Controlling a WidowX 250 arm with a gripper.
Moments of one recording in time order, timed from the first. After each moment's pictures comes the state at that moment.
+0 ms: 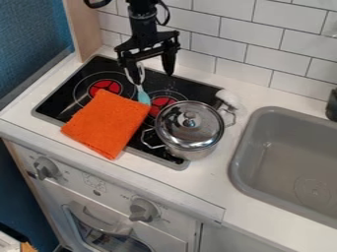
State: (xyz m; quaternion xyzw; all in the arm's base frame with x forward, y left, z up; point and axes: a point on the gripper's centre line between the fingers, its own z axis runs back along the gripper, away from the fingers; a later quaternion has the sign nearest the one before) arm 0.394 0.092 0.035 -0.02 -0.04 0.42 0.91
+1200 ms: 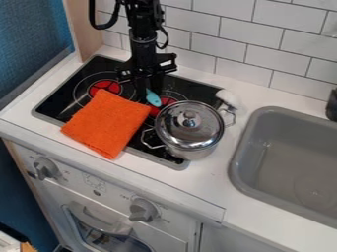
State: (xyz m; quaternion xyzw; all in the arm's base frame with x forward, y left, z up) arm 0.389 0.097 -0.001 0.01 -0.02 0.42 0.91
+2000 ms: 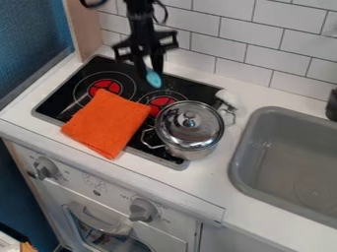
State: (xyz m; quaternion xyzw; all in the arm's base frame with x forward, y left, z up) arm 0.396 0.099 0.051 -0.03 -0.07 0.38 0.92
